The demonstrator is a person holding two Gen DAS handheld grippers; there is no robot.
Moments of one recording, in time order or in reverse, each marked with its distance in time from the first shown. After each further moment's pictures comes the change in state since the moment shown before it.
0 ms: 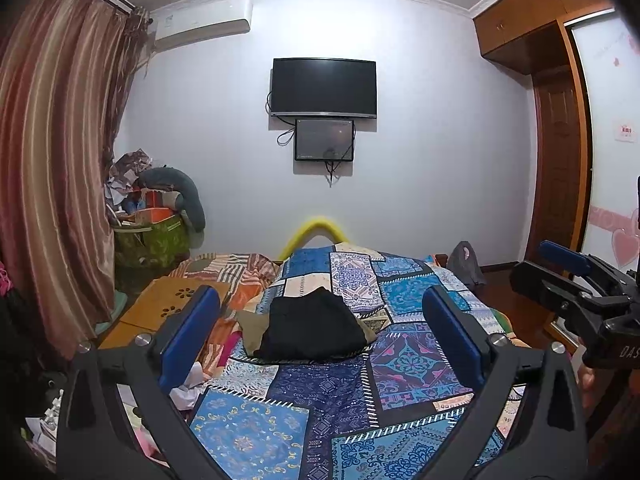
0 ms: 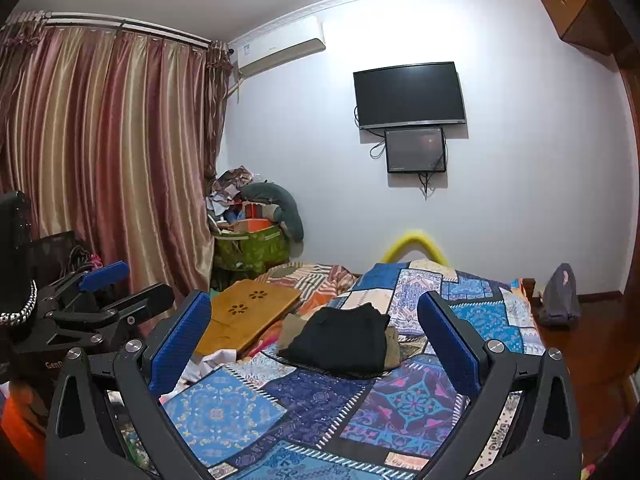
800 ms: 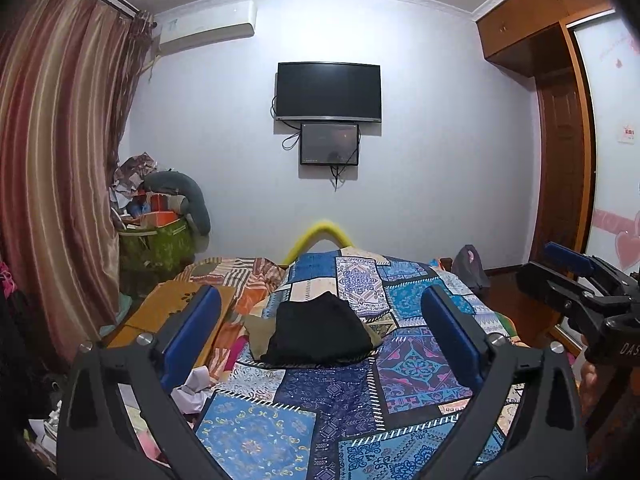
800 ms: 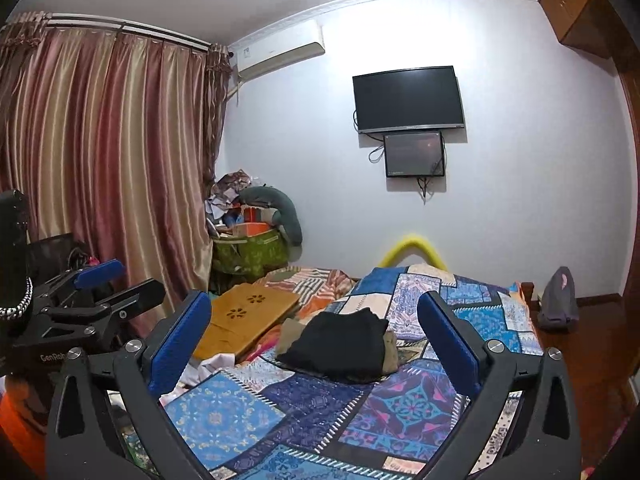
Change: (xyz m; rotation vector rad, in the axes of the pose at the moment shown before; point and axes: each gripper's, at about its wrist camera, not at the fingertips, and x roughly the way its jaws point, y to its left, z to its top) left arm -0.004 0.006 0.007 -0.001 -0.016 0.017; right arm 0.004 0.001 -0.002 -0.004 -0.019 -0.008
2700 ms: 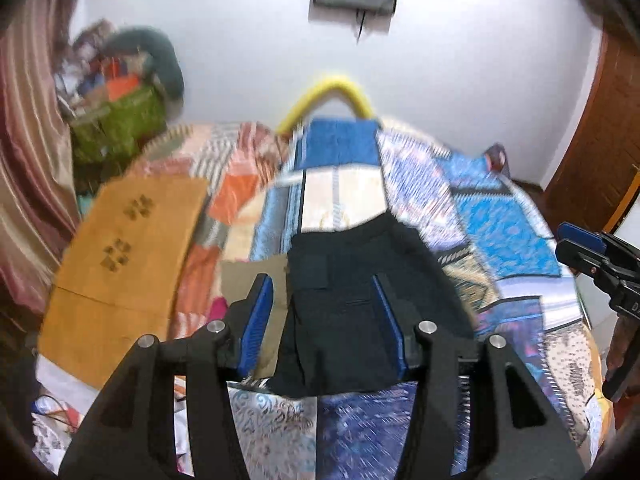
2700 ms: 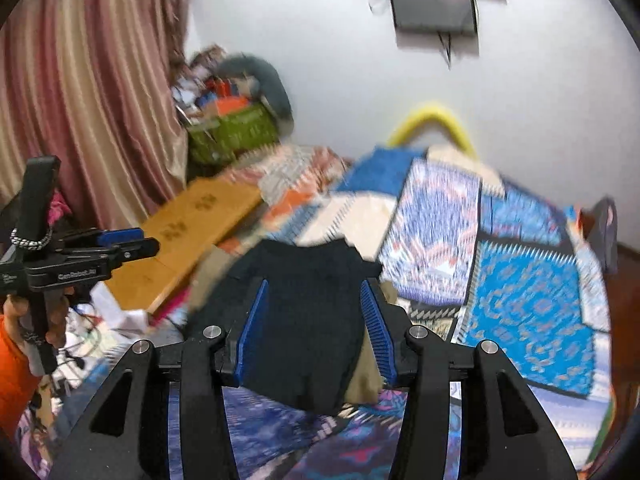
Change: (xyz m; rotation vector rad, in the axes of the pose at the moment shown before) left arm 0.383 0.096 -0.030 -0.054 0.531 -0.037; right arm 0.303 -0.124 -0.031 0.039 0.483 0.090
